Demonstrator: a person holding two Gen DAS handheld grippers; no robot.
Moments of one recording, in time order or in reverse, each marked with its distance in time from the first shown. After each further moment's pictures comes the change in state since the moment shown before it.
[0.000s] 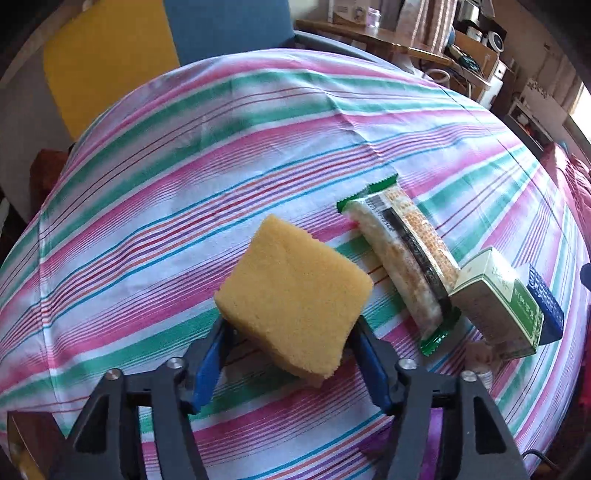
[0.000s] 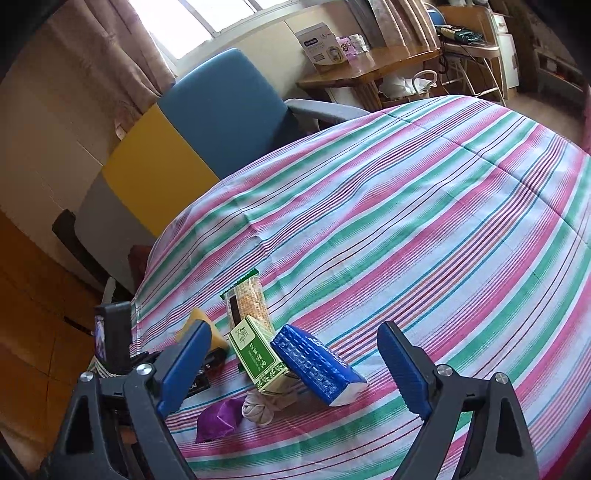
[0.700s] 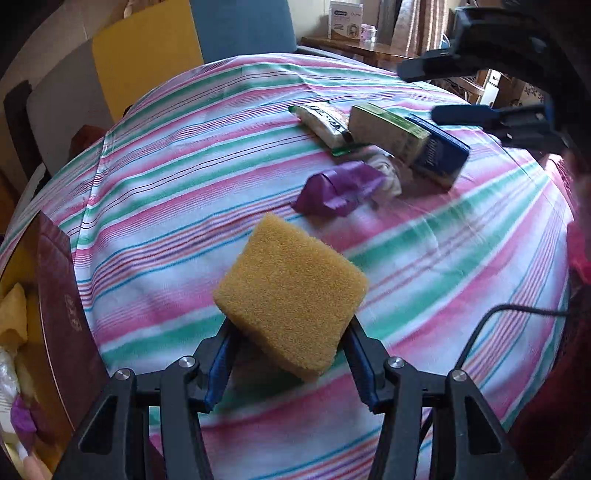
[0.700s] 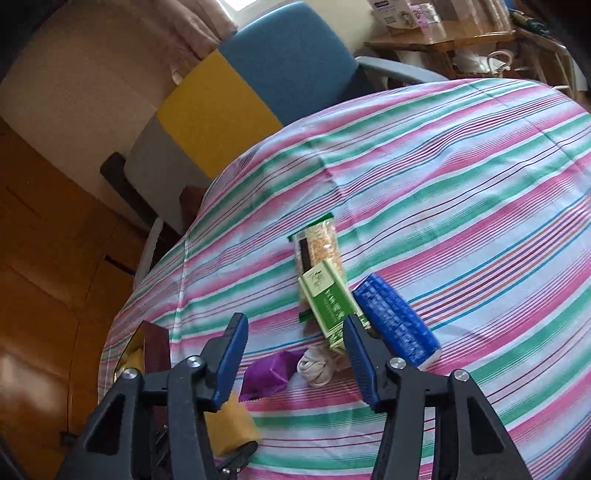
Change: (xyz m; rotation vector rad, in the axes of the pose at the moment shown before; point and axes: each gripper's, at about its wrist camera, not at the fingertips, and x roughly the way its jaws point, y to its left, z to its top) left arm -0.088 -0.055 -0.179 -0.001 -0.102 0.042; right arm 0.023 0.034 -0.023 -0.155 0.208 0.221
